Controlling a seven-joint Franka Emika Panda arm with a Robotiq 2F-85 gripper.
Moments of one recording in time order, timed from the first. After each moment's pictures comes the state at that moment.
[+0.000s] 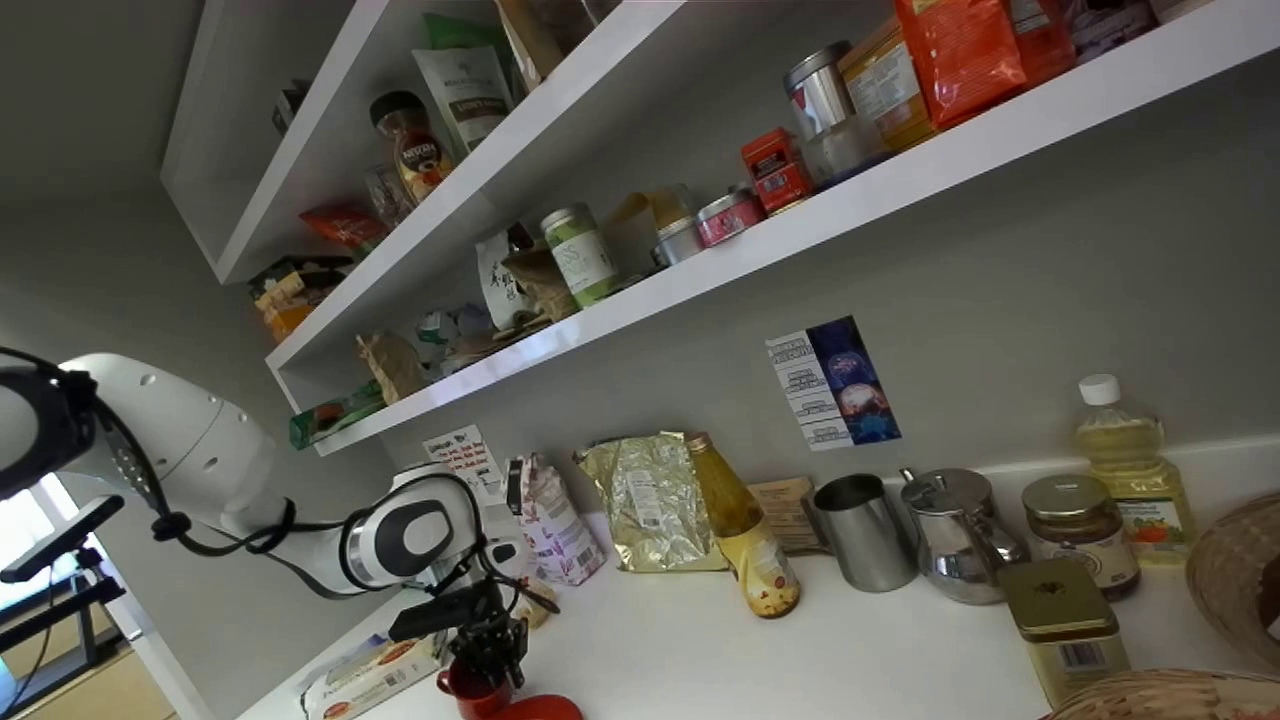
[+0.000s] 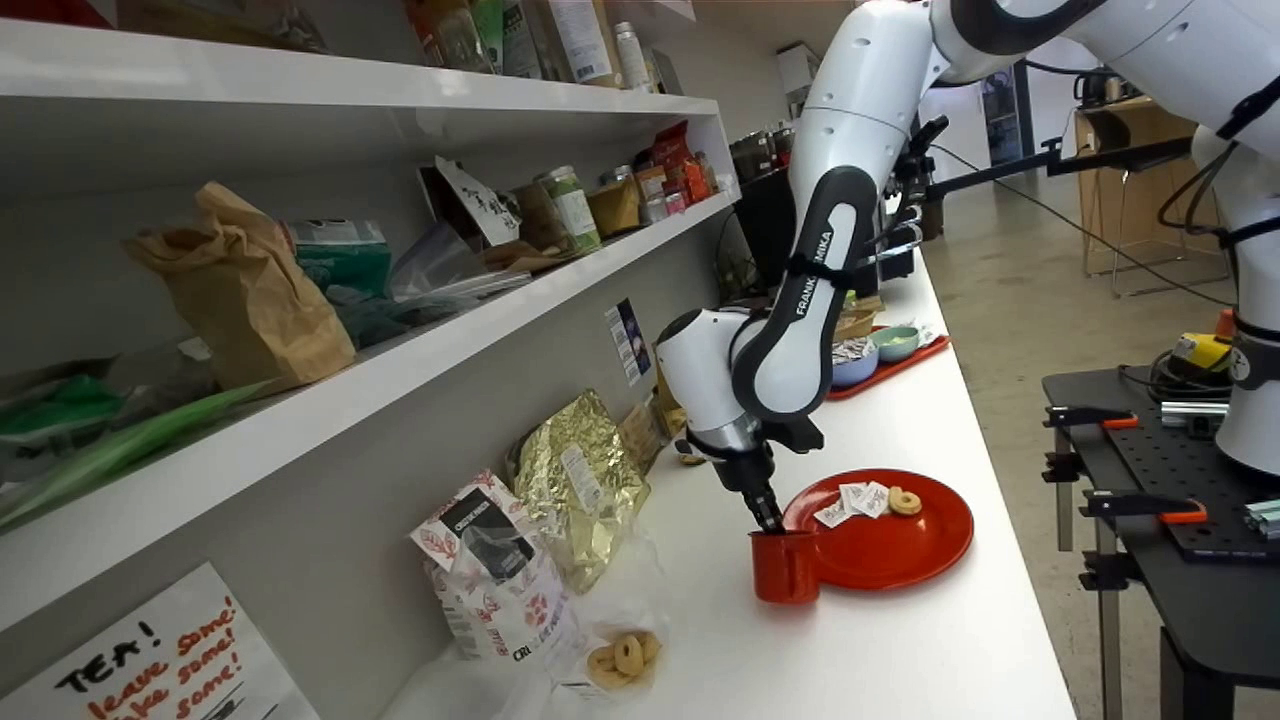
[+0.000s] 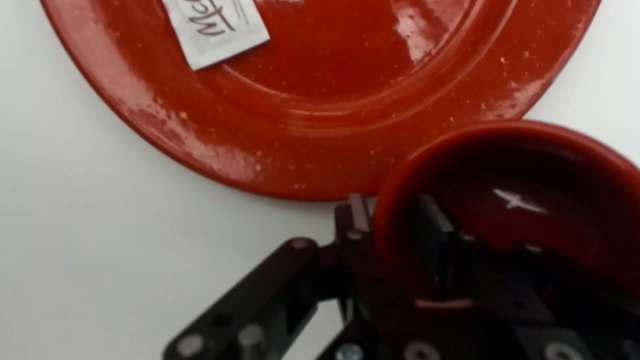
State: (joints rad) arm 0.14 0.65 0.12 -1.90 -0.14 2.43 -0.11
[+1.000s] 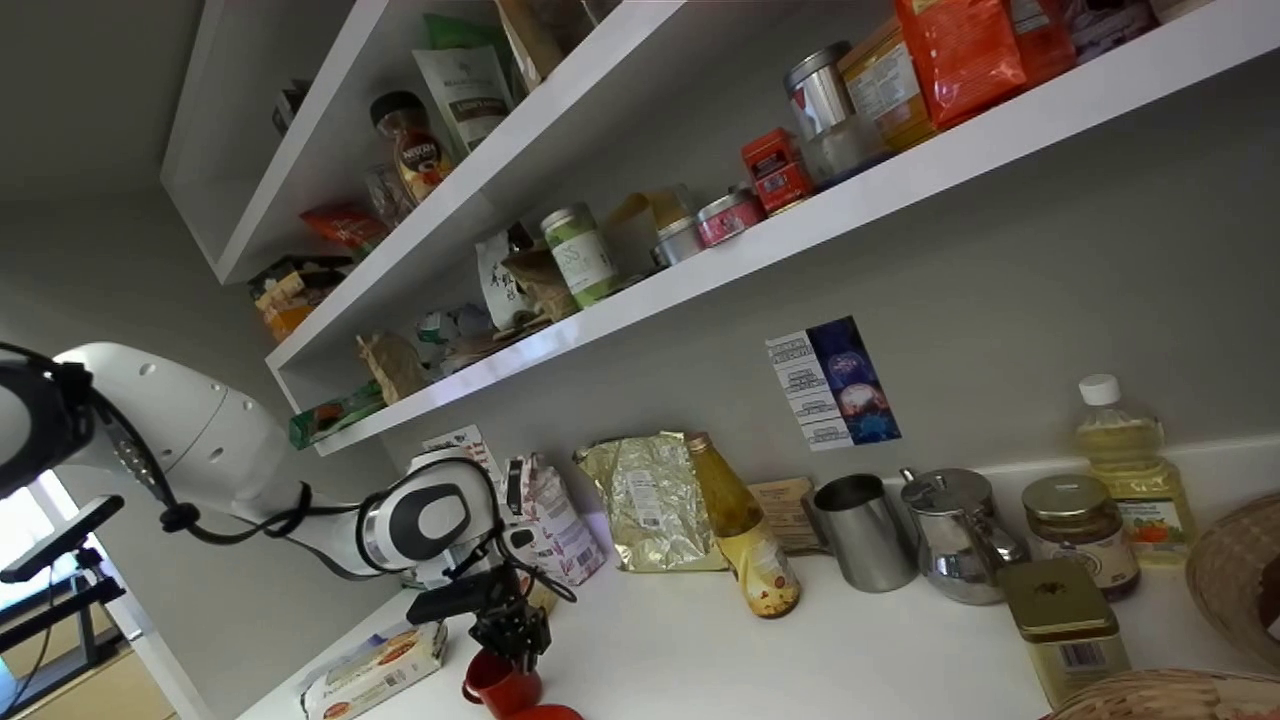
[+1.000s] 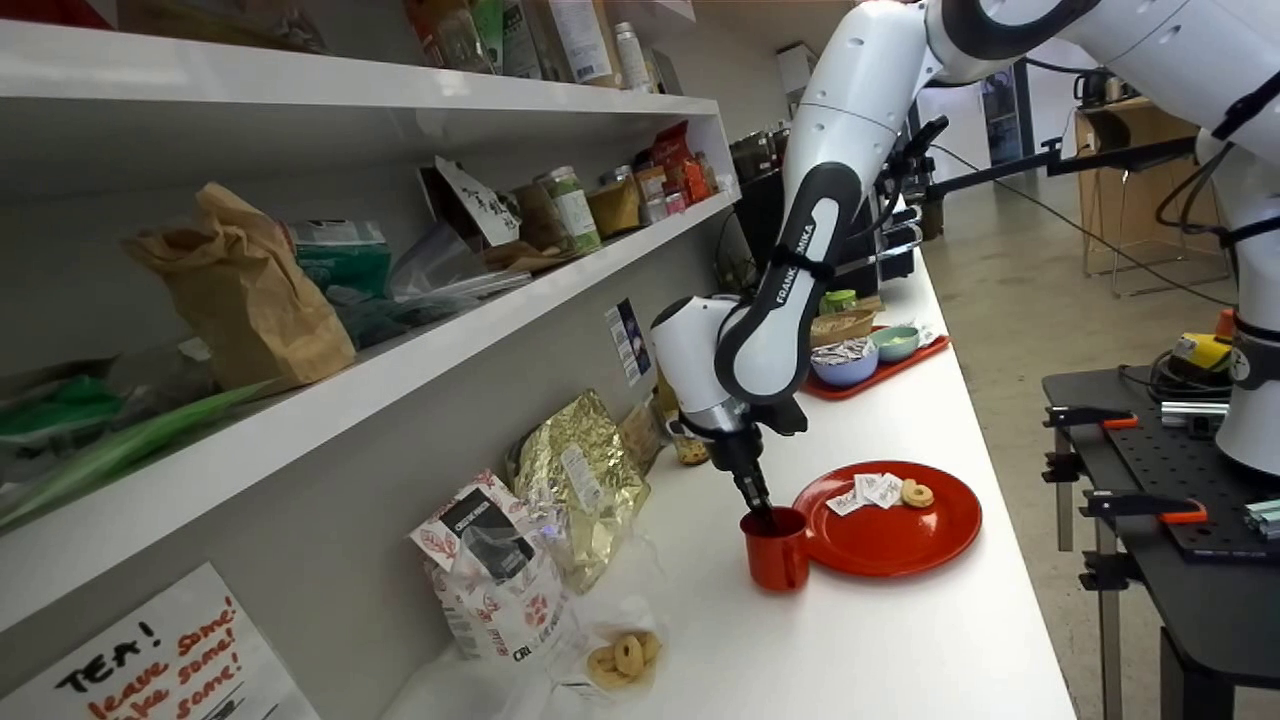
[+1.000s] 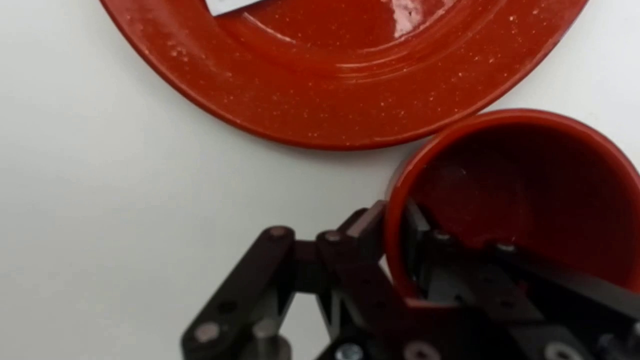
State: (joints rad) arm 0.09 0.65 0.11 -1.86 -0.12 2.39 -0.11
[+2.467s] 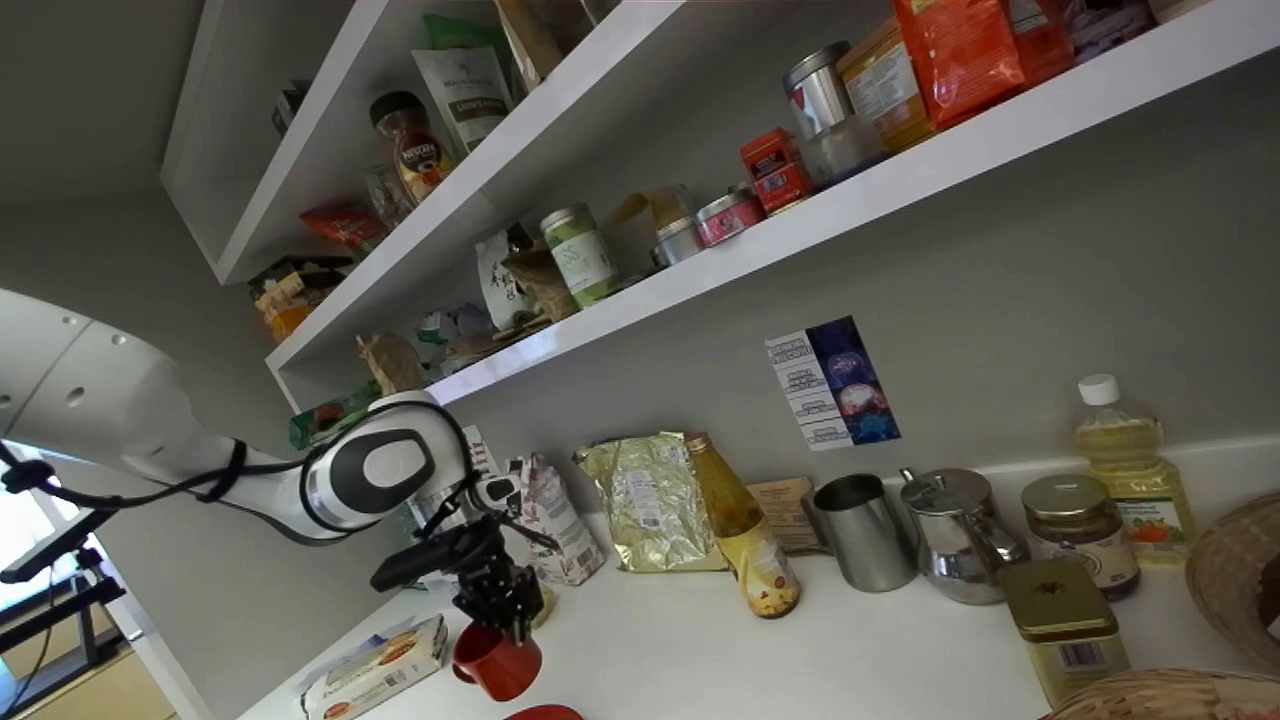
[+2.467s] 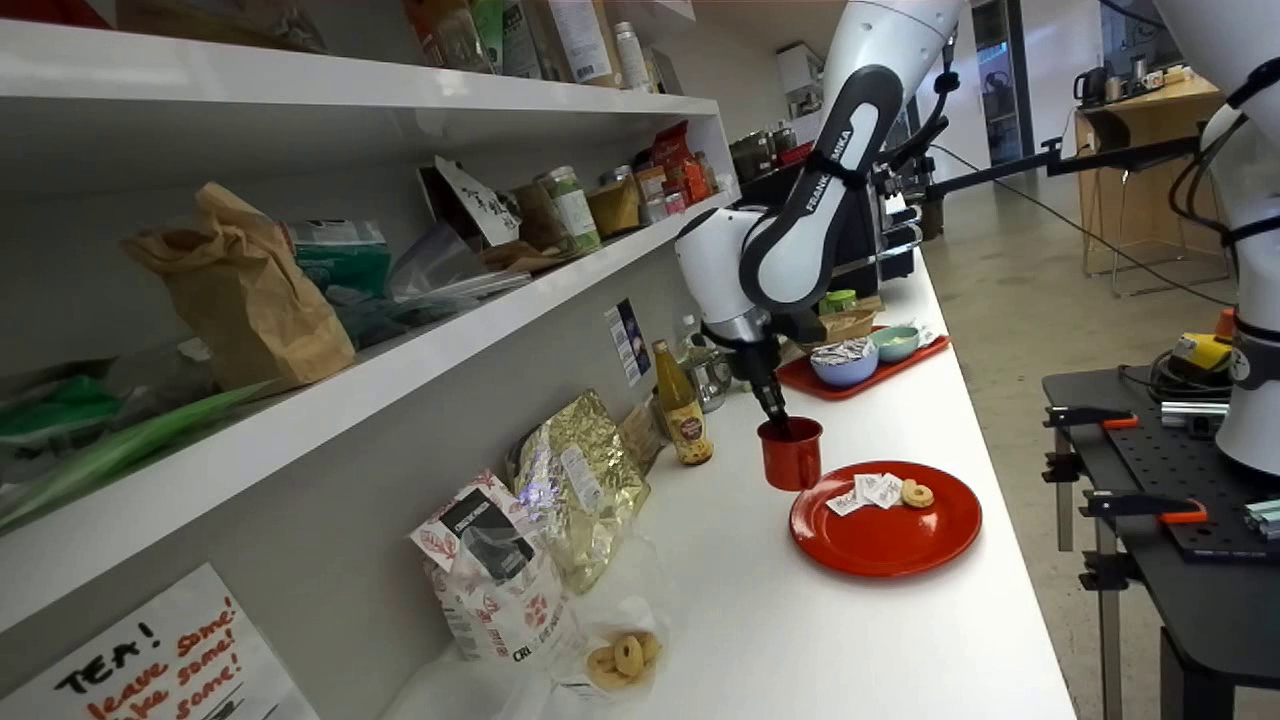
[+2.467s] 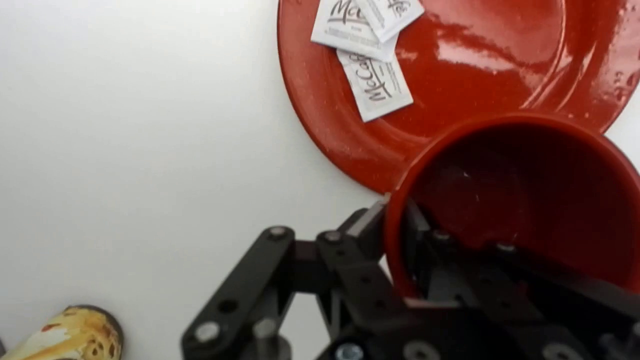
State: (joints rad) arm 0.05 0.35 0.03 -2.08 -0.19 2.34 -0.13
